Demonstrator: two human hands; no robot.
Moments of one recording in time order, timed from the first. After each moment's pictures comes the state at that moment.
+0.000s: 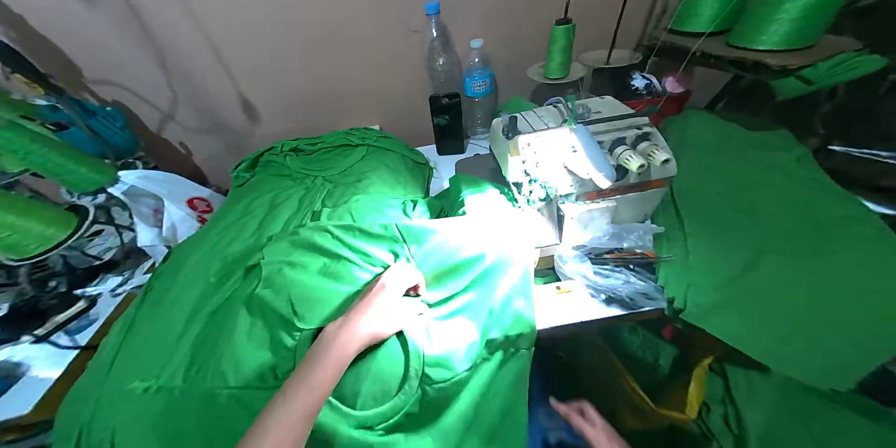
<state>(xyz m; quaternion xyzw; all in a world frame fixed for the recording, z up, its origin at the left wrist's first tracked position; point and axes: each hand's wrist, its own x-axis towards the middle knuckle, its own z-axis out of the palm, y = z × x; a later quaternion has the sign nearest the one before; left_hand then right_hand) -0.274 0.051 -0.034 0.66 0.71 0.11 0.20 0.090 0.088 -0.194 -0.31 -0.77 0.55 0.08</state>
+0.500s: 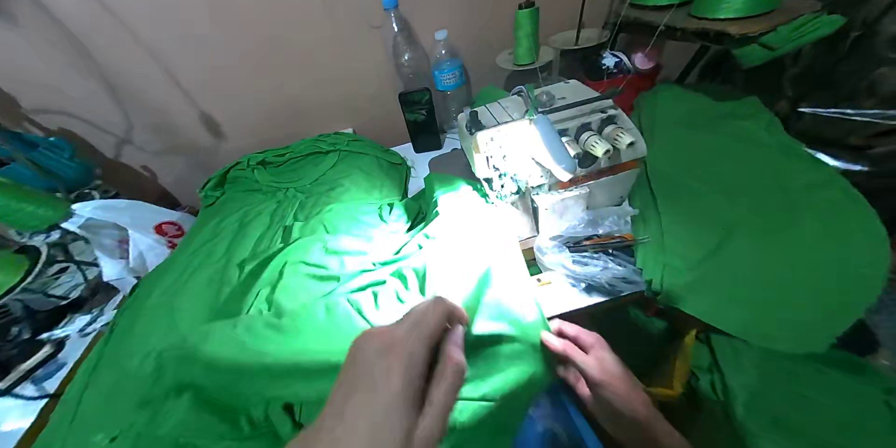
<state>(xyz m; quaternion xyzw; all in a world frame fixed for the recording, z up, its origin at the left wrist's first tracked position) -0.154 0.021 0.061 0.73 0.64 0.25 0.05 0.043 0.130 -0.121 -0.34 -0.49 0.73 0.33</state>
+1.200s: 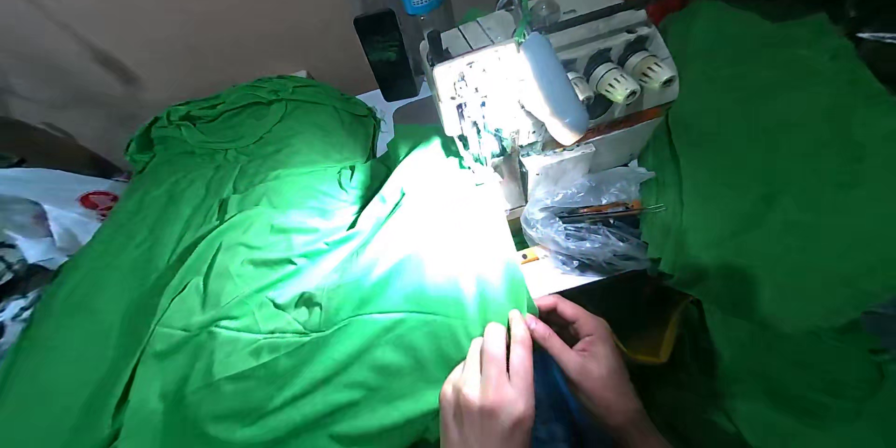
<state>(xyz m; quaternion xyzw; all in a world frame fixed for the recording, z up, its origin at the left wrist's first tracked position) -0.063 0.059 -0.078 0.64 0.73 0.20 -0.15 0.033 0.132 -0.136 -0.32 -0.54 0.62 0.46</state>
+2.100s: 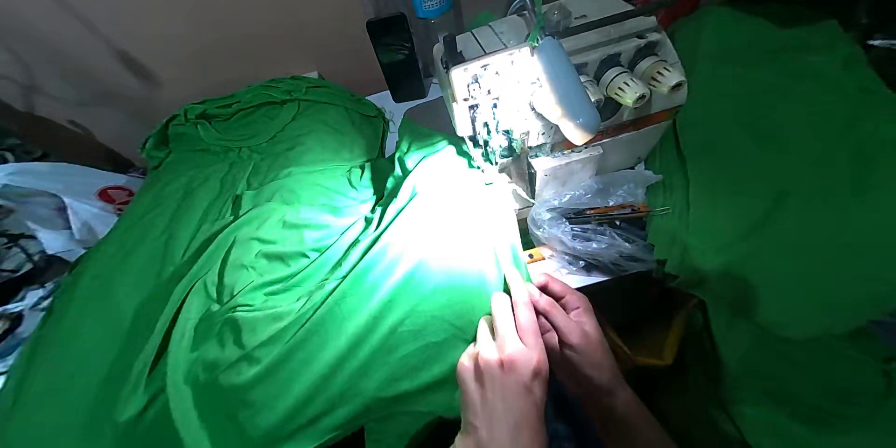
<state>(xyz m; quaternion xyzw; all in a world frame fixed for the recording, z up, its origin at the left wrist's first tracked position) -0.054 0.078 -0.070 0.60 0.77 0.14 -0.17 0.011 0.146 -0.129 -0.27 -0.42 0.73 0.46</state>
